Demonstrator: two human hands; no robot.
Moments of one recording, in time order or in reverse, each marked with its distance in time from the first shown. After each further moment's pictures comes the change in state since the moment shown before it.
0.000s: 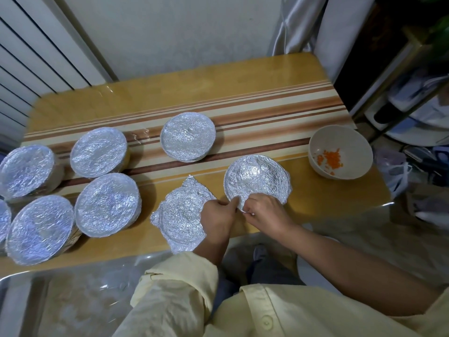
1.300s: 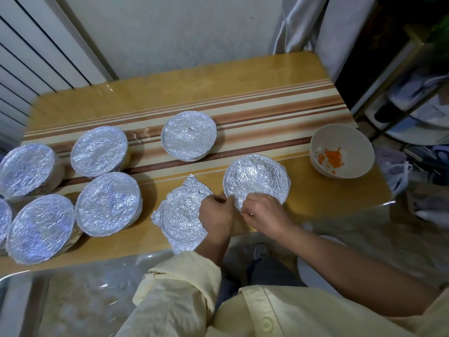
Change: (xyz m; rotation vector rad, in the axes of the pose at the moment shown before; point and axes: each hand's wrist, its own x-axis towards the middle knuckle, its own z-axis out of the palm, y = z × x) left_hand 0.004 0.003 -0.002 -0.006 0.156 0.007; right_hand 0.000 -0.004 0.004 0.000 0.032 -0.068
